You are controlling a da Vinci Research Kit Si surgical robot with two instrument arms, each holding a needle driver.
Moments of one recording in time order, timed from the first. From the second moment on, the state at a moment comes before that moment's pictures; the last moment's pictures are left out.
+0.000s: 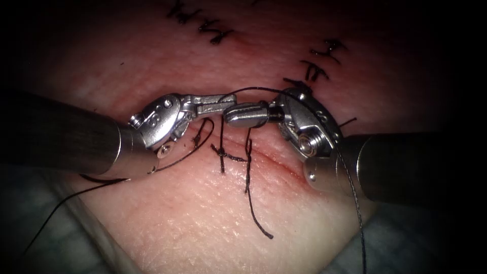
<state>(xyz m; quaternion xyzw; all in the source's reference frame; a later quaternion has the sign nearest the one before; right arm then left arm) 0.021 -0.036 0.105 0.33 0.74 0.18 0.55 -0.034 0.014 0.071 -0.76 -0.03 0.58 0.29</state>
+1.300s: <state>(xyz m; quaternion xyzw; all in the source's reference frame) 0.024 -0.042 0.103 0.45 0.56 -0.31 0.62 -0.036 0.013 0.069 -0.76 -0.04 0.58 0.29</state>
